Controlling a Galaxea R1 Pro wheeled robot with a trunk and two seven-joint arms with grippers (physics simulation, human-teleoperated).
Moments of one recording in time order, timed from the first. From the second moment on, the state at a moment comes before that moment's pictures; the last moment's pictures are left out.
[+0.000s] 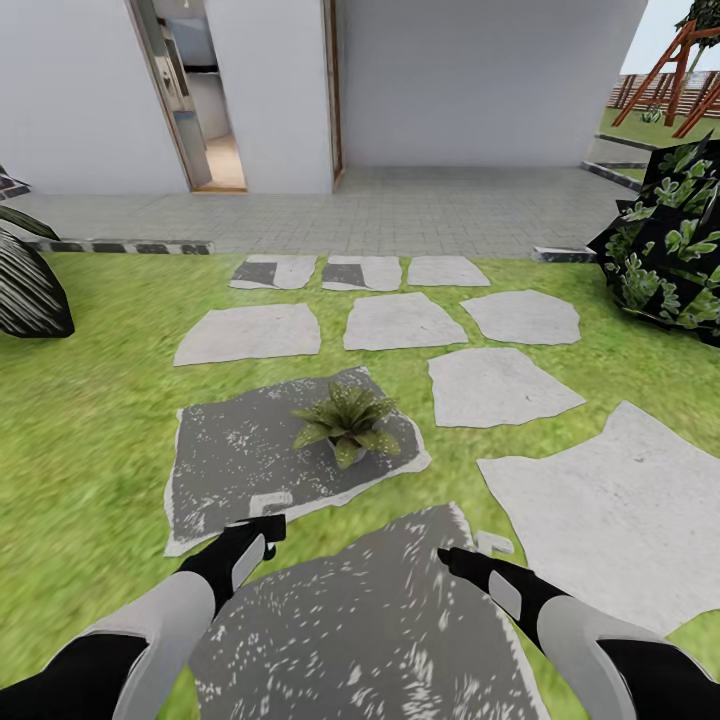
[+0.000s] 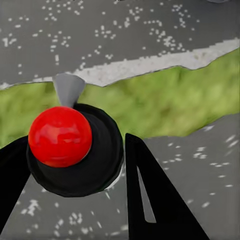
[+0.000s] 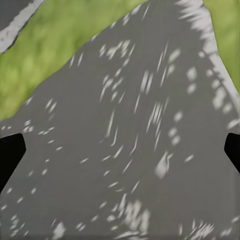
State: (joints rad) left arm -0.85 -0.07 -0.04 -0.25 0.15 0.18 0.15; right arm -0.83 -0.02 -0.04 -0.04 -0.24 0.05 0.13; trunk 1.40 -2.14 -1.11
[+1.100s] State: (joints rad) left arm -0.85 -0.07 -0.11 -0.21 0.15 0.10 0.11; right arm -0.83 -0.02 -0.04 -0.04 -0.24 0.05 0.13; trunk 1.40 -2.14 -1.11
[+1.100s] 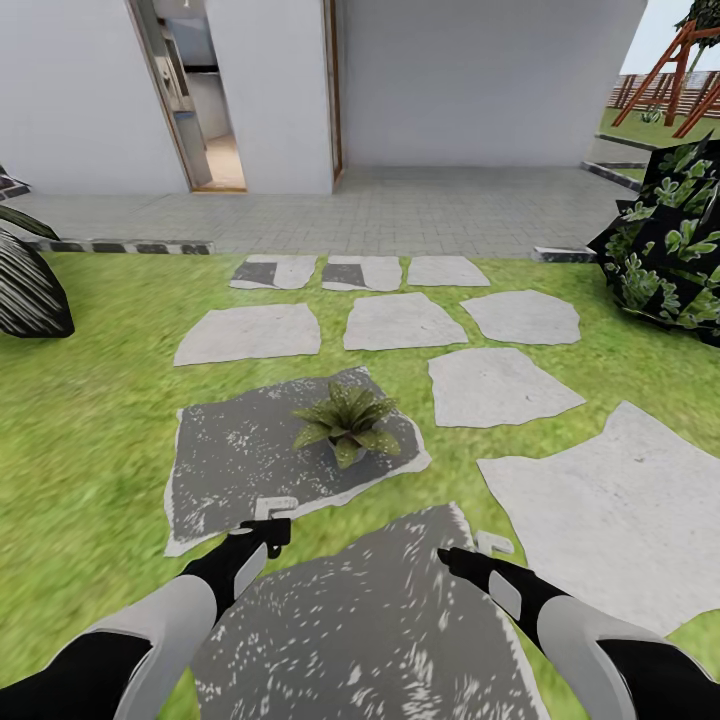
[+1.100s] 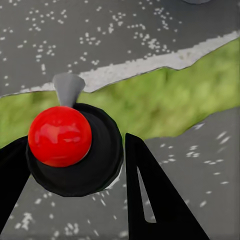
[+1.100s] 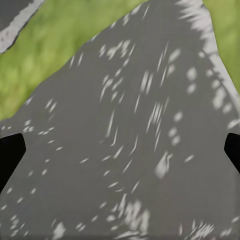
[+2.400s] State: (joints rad) left arm -0.85 -0.07 -0.11 -0.21 0.15 0.10 0.11; right arm -0.83 -0.07 -0.04 -0.04 -0.25 0.04 0.13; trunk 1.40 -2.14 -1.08
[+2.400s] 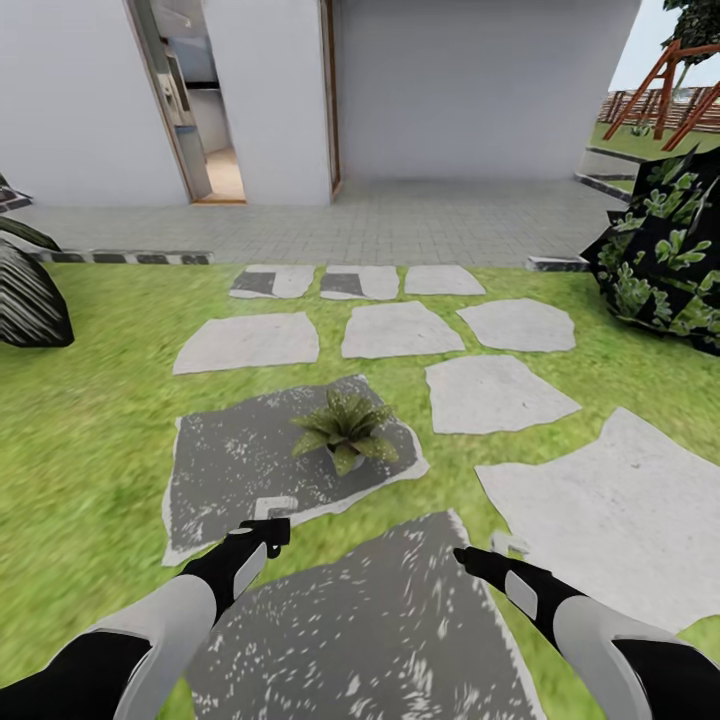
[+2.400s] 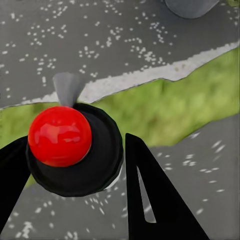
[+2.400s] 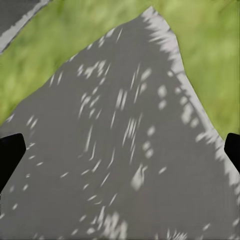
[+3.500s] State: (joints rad) left arm -0.85 -0.07 -0.11 -0.21 0.15 0.10 0.11; right arm -0.83 -0.09 -0.04 -0.03 -0.25 0.04 0.13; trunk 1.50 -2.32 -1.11
